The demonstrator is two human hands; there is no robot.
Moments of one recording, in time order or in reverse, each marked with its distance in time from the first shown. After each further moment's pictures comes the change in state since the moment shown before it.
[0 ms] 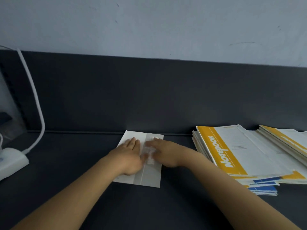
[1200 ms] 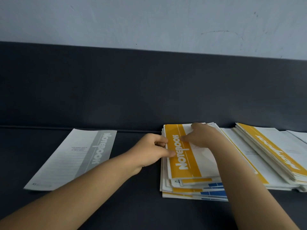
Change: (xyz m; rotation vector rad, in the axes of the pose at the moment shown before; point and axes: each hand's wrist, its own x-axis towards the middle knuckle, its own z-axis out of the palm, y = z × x) left_hand 0.021 0.160 -0.002 -1.067 0.107 0.152; right_hand -0.062 0.154 -0.061 0.080 0.305 0.564
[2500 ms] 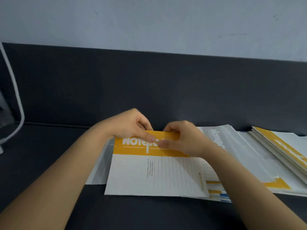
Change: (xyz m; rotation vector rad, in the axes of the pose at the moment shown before) left_hand -0.016 0.020 -0.112 0.439 -0.125 0.104; right_hand -0.043 -0.058 0.018 0.265 0.048 -0.670
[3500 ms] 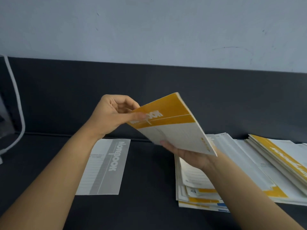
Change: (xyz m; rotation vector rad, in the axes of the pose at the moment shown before) left_hand -0.012 -0.006 -0.017 -0.423 0.552 0.565; right_hand -0.001 0.012 -0.004 1.654 -0.111 0.151
